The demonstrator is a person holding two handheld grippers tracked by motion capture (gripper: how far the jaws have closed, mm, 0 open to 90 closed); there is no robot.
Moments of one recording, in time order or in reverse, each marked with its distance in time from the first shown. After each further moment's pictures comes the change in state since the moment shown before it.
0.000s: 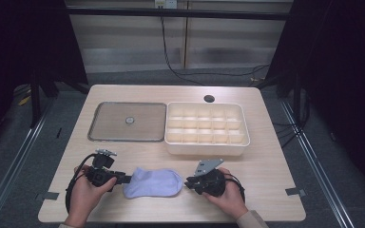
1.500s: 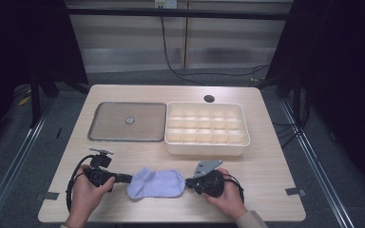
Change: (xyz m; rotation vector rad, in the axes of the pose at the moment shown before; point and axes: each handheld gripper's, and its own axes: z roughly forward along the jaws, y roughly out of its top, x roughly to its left) left arm 0.000 -0.002 -0.011 -0.039 -0.163 -0.131; right arm 0.003 0.001 0.001 0.001 -0.005 -0.017
